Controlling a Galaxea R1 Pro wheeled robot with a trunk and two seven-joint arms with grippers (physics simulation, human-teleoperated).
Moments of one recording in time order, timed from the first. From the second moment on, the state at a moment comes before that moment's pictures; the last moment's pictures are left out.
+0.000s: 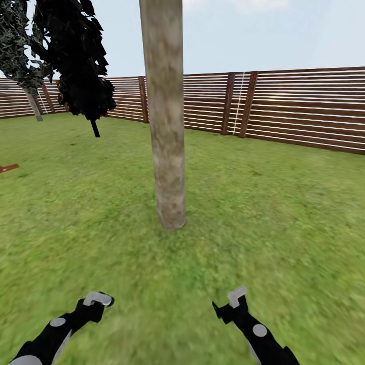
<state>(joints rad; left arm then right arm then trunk) -0.52 0.19 0.27 -0.39 -0.35 -0.12 -0.40 -0.43 0.03 -0.04 -0.54 0.37 -0.20 0.20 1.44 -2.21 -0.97</state>
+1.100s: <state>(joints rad) -0.61 0.08 0.00 -0.46 -0.77 -0.06 -0.99 -0.51 0.09 0.14 -0.63 0.61 -0.19 0.79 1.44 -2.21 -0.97</state>
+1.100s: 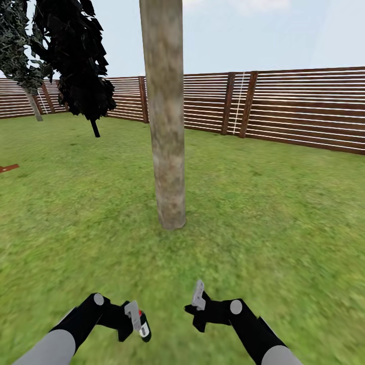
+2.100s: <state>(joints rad) -0.60 -0.02 -0.11 -0.46 -0.85 -0.08 -1.00 -0.51 0.14 0.14 -0.63 0.62 -0.20 0.88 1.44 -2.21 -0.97</state>
